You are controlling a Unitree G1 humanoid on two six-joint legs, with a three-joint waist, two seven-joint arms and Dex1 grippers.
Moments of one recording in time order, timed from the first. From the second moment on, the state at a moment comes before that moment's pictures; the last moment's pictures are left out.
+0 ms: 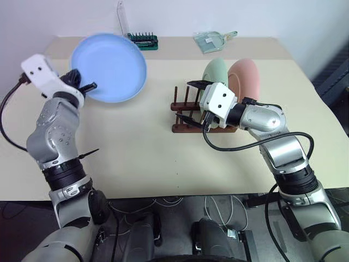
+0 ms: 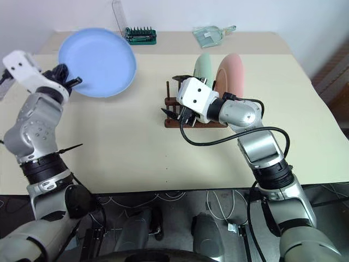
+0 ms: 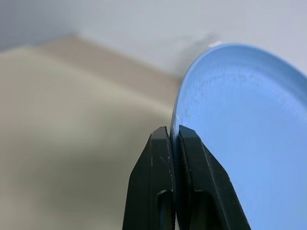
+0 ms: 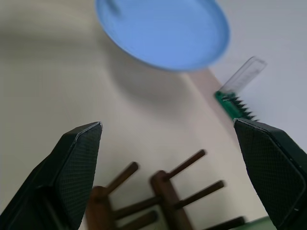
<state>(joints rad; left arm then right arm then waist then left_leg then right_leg) -0.73 0.27 0.50 -0.08 -0.40 0.71 0.02 -0.67 -0.54 0.23 -0.22 0.05 0.26 0.72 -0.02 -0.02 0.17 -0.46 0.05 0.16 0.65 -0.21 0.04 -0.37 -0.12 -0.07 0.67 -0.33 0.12</state>
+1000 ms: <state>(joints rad) -0.86 0.22 0.19 -0.24 -0.33 0.74 0.00 -0.84 -0.45 0.39 0.14 -0.49 -0.15 0.49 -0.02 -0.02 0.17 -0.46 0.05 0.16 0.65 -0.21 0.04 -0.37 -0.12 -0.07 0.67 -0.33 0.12</state>
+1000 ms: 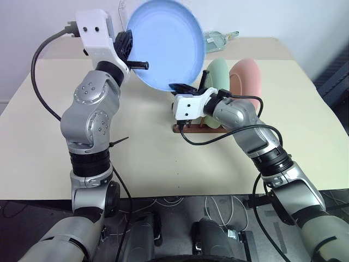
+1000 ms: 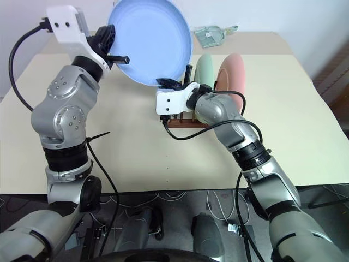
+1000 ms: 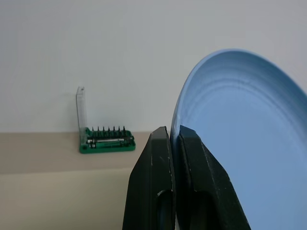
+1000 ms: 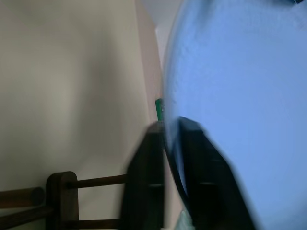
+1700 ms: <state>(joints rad) -0.92 0.26 0.47 -0.14 -0.52 0.59 0.06 -0.83 -0.42 0.37 0.15 -0.48 -0.17 0.47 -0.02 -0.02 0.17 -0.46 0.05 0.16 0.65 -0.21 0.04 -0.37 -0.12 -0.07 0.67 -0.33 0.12</state>
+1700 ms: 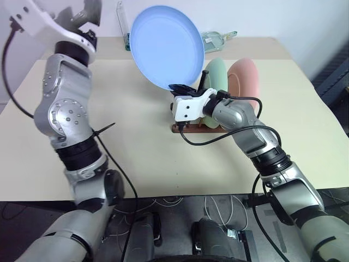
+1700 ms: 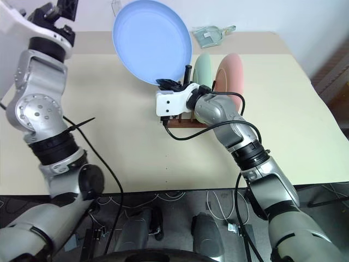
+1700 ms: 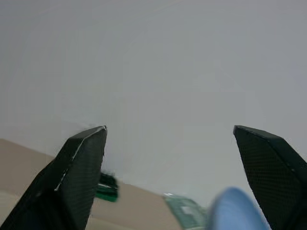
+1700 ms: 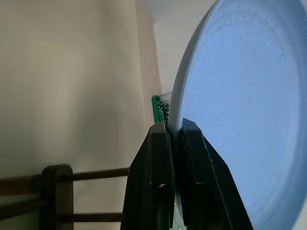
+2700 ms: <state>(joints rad) -0.31 0.62 0.04 -0.17 -0.45 0.40 -0.86 -0.56 -0.10 -0.02 -0.42 0.57 0.68 0.37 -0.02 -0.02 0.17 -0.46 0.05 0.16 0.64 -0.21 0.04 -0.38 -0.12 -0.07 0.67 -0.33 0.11</state>
